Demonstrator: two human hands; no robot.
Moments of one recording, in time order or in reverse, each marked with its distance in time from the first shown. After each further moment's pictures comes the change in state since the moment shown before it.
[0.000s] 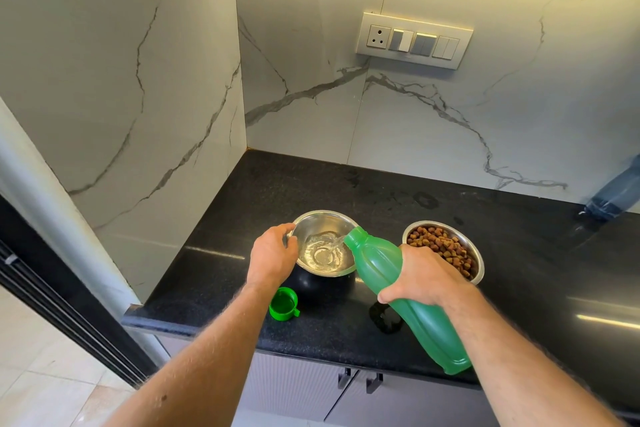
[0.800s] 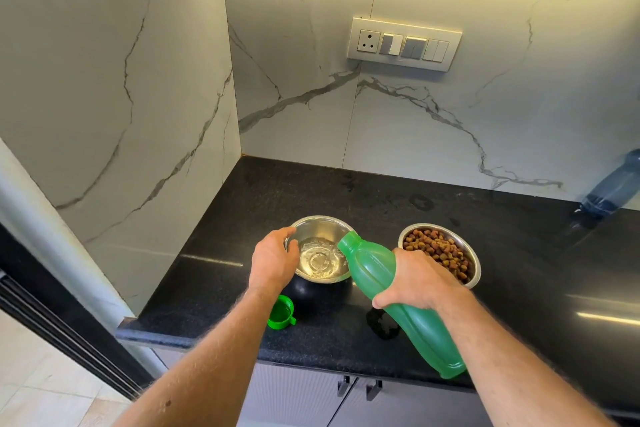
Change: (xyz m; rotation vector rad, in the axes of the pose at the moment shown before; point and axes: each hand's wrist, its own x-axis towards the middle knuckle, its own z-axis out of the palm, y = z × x) left_hand 0.001 0.015 0.005 0.011 -0.010 -0.017; right_hand 0.003 0.001 0.002 0.009 0.002 -0.013
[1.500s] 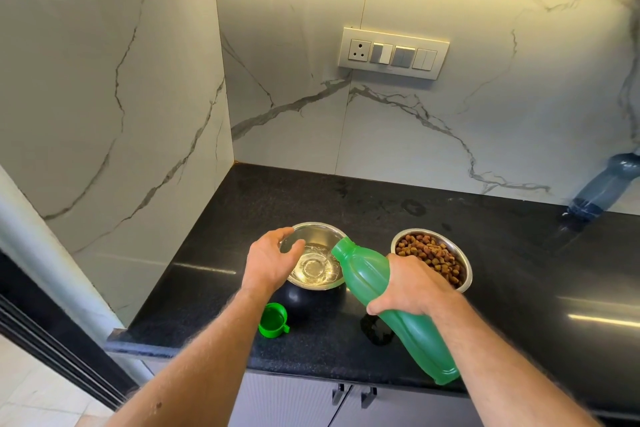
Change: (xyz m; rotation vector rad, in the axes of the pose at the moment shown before) left_hand 0.001 0.008 -0.009 -0.057 -0.037 0.075; right_hand -0.001 0.001 -0.001 -0.019 -0.003 -0.005
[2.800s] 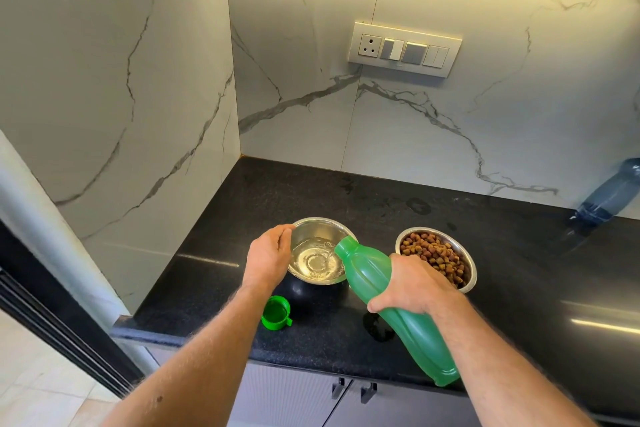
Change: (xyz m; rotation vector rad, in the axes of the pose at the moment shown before) left_hand -0.002 -0.006 0.001 -0.060 0.039 -0.045; right_hand -0.001 -0.004 0.003 0.004 -0.020 0.025
